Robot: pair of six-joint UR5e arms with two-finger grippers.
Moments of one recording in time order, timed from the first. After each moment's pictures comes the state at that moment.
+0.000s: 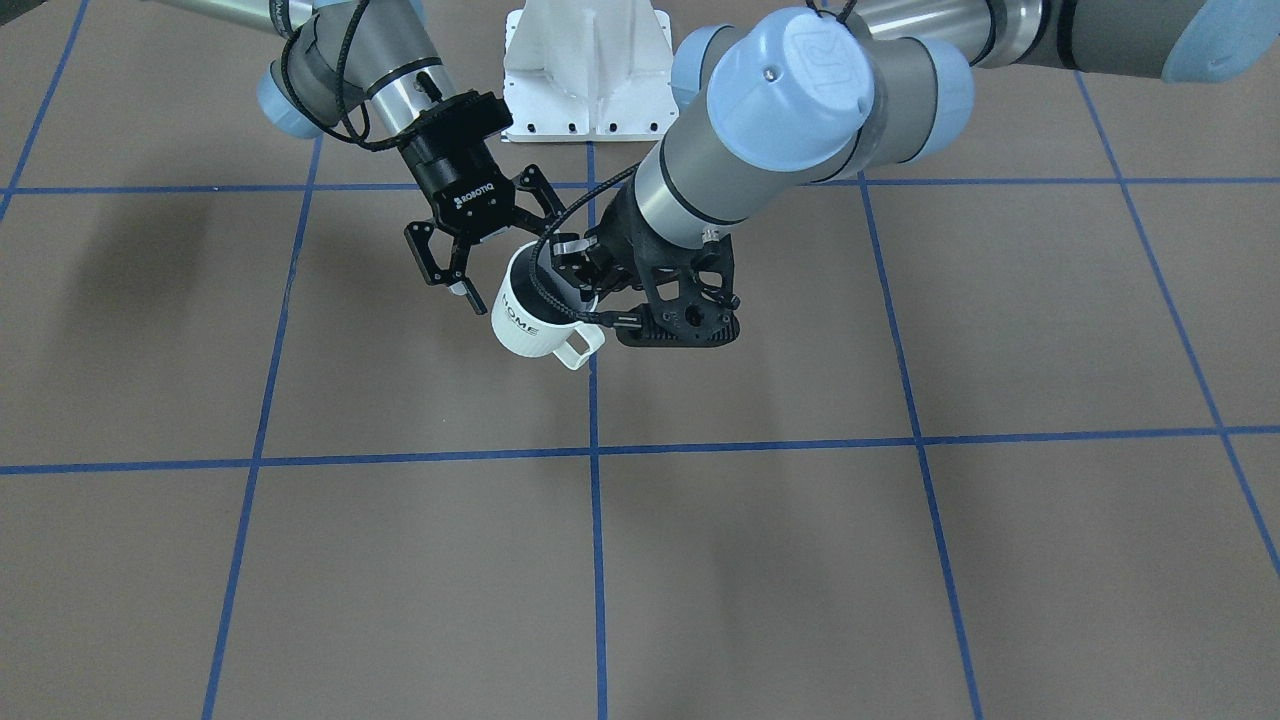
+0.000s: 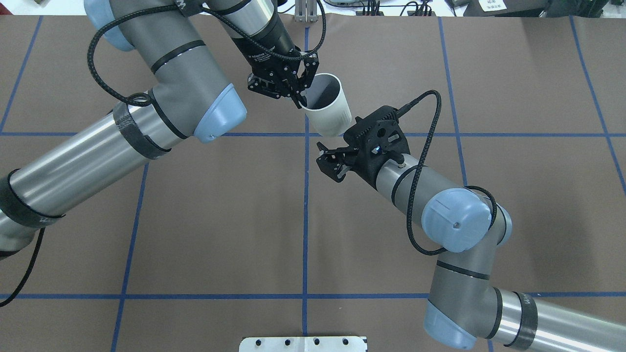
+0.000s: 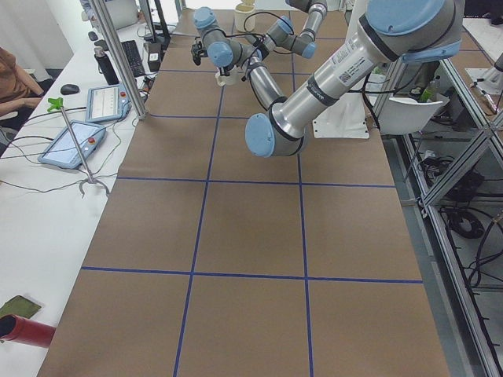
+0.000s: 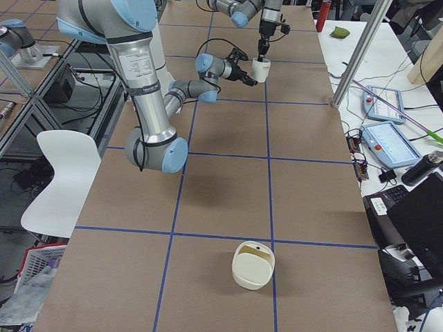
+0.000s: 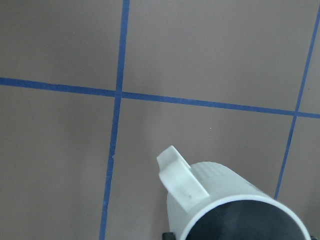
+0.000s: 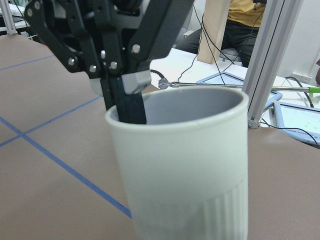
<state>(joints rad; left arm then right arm) -0.84 -2.53 -1.46 -1.68 -2.44 -1.26 0.40 -1.16 1.81 -0.75 1.16 0.59</state>
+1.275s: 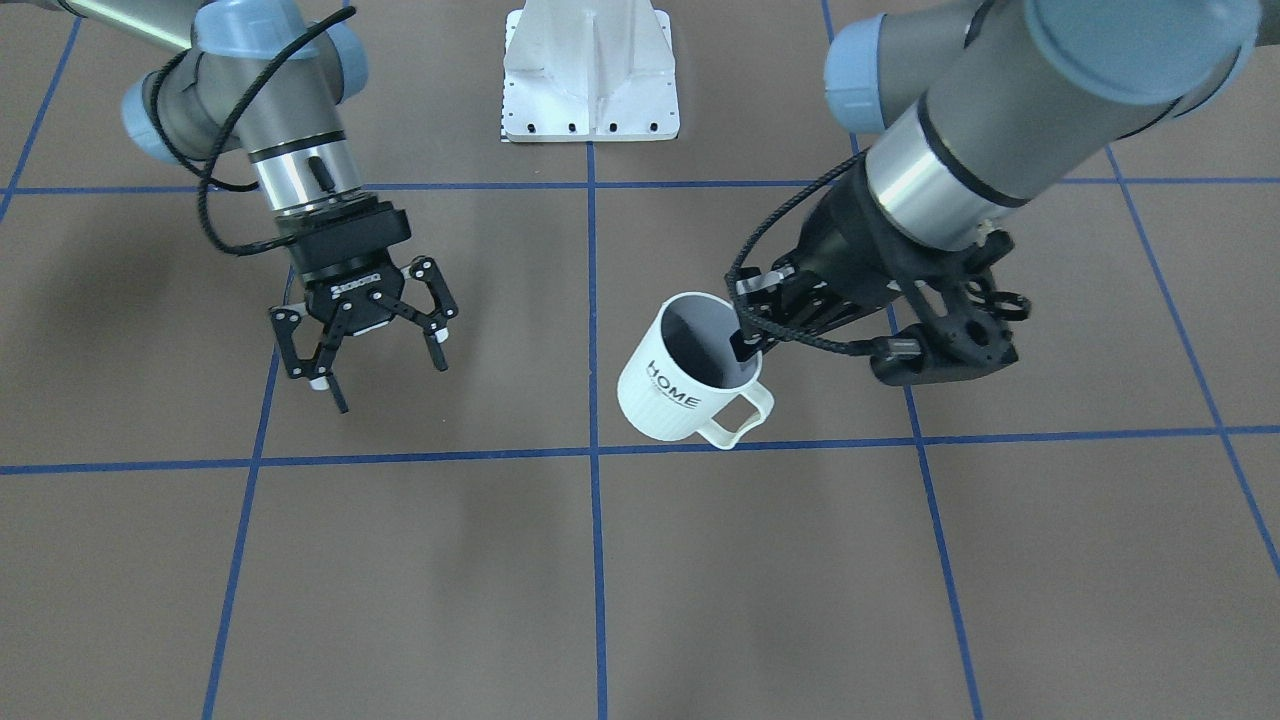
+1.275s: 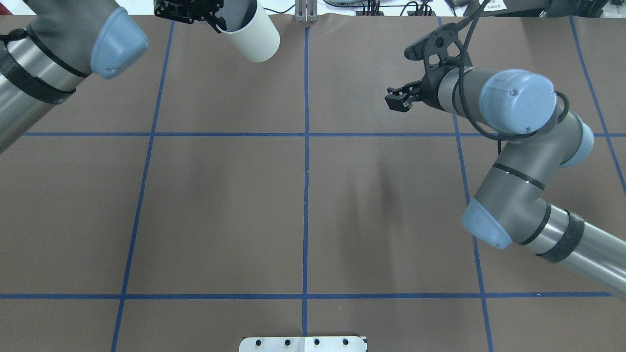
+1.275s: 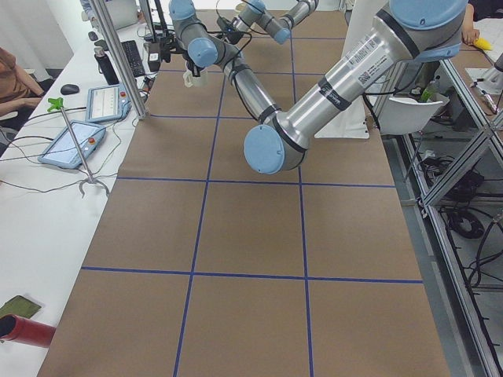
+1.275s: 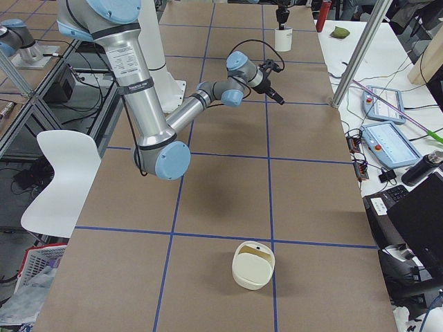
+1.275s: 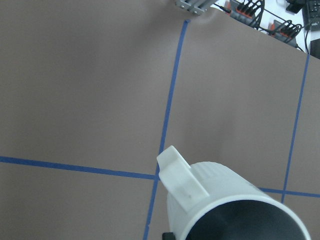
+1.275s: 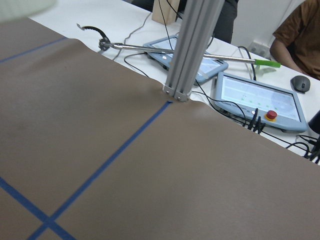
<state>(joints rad) -1.08 -2.39 -1.60 -1.67 -2.43 -1.20 0.76 -1.18 1.79 -1.06 1.56 0.53</state>
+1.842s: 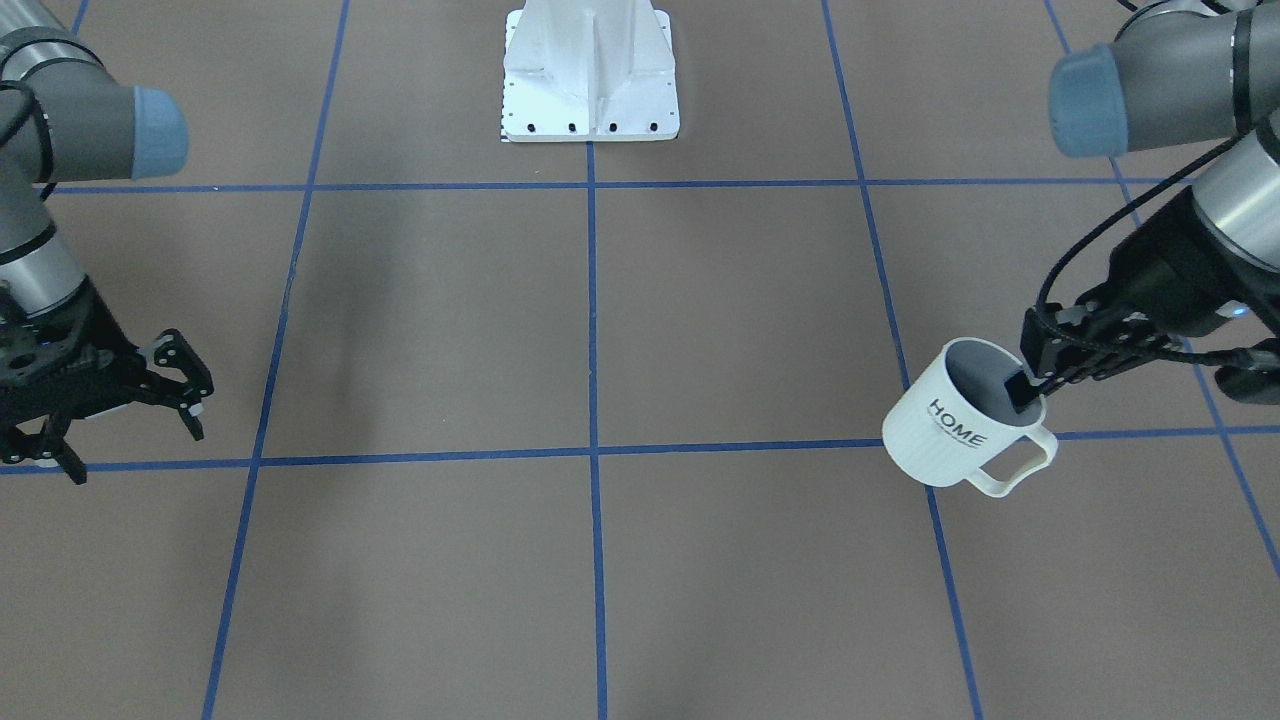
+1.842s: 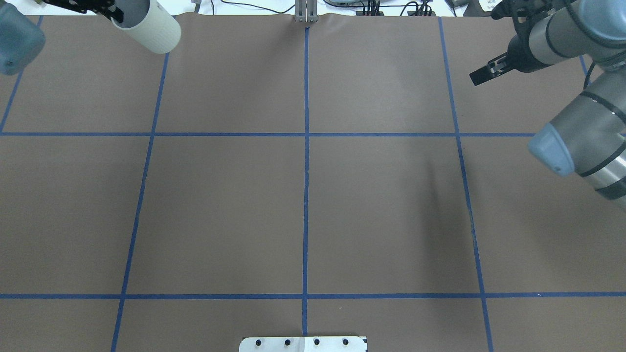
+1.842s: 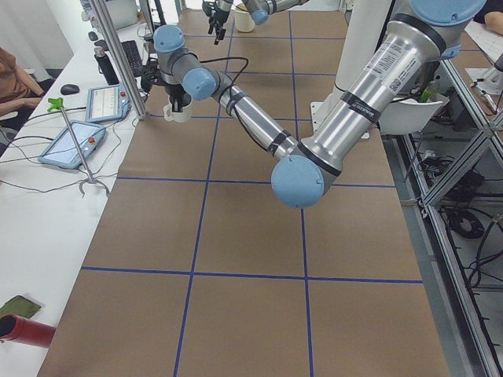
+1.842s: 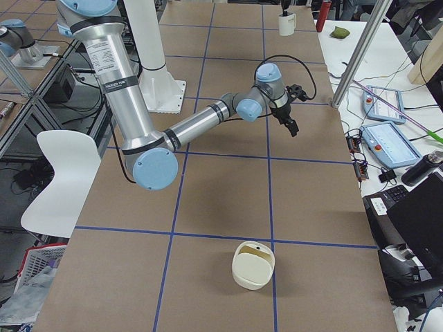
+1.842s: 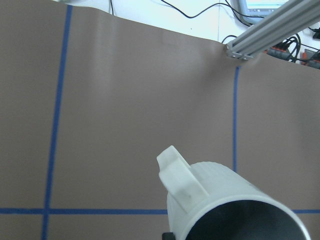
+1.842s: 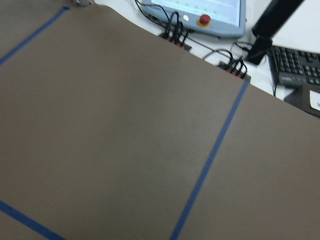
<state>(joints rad) -1.23 -2.15 -1.65 -1.65 -2.39 -0.82 1.07 -1.23 1.70 -1.25 1.99 0.36</state>
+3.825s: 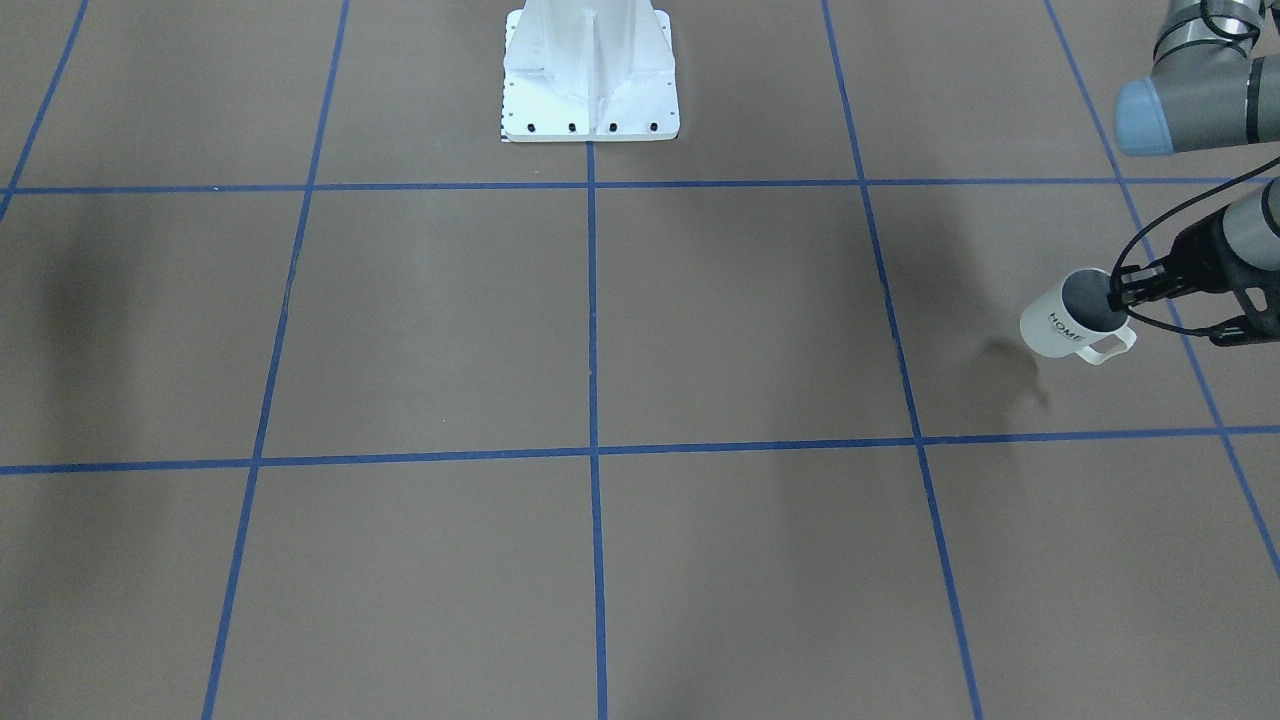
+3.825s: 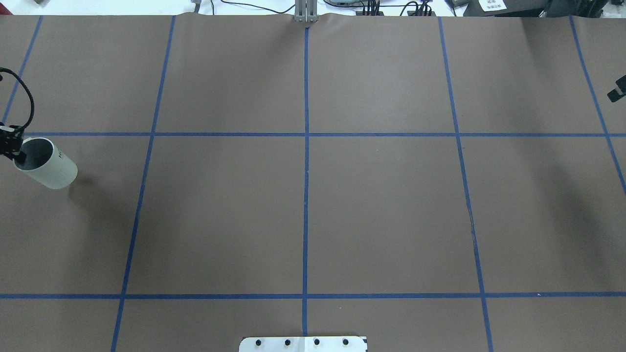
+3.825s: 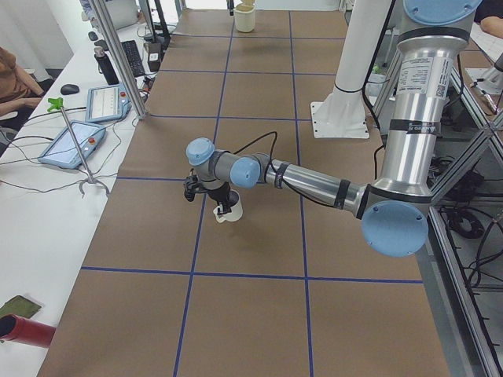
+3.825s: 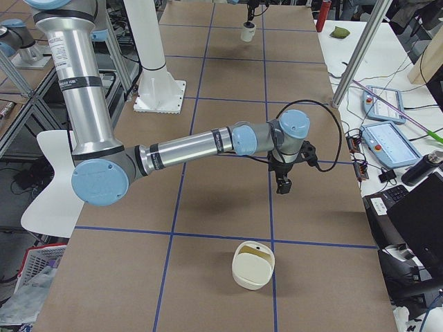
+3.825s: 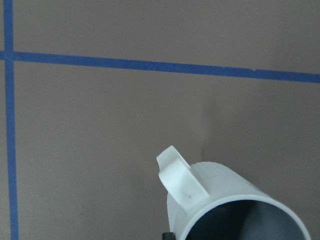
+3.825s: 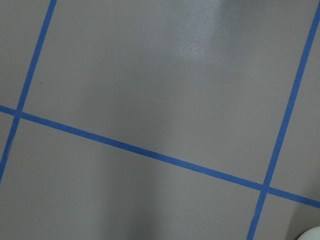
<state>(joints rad) -1.16 -1.66 -1.70 -1.57 -2.38 -0.51 1.41 -1.37 1.65 -1.66 2.35 -0.02</state>
